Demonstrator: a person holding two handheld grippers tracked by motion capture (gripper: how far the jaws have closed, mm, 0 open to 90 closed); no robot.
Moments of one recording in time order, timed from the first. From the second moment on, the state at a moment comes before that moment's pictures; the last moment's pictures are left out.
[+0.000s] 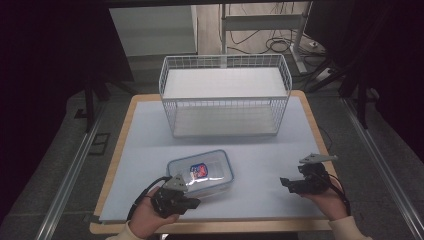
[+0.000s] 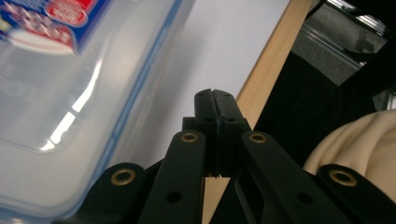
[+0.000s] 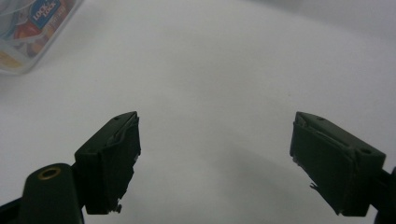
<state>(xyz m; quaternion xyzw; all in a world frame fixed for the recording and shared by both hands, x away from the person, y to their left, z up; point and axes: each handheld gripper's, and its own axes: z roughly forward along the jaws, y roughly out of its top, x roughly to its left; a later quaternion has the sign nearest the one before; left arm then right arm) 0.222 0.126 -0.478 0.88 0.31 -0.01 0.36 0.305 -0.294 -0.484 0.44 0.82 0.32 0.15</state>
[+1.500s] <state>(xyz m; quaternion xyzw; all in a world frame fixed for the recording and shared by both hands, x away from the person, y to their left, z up) 0.236 0.207 -0.450 0.81 0.42 0.08 0.39 0.304 -0.296 -0.487 0.45 0.82 0.31 0.15</state>
